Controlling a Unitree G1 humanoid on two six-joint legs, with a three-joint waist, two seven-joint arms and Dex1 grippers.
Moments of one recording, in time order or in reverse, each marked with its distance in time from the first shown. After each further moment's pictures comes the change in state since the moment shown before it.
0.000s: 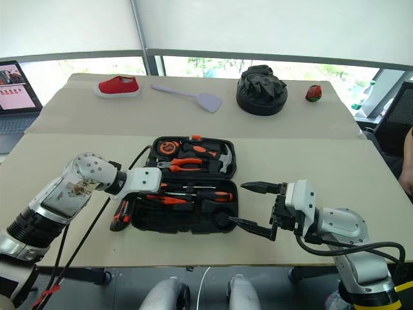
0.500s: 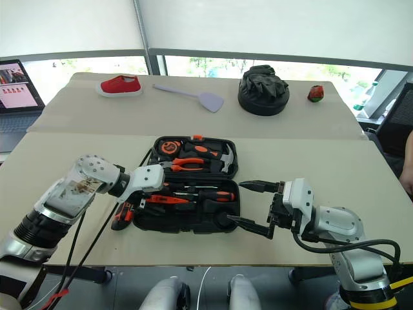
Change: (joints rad) left arm 0.003 -0.059 0.083 -0.006 -0.125 0.081 -0.025; right arm -0.020 0.014 0.015 0.025 -0.006 0.000 0.013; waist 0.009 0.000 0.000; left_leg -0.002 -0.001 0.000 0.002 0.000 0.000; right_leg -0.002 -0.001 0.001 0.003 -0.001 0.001
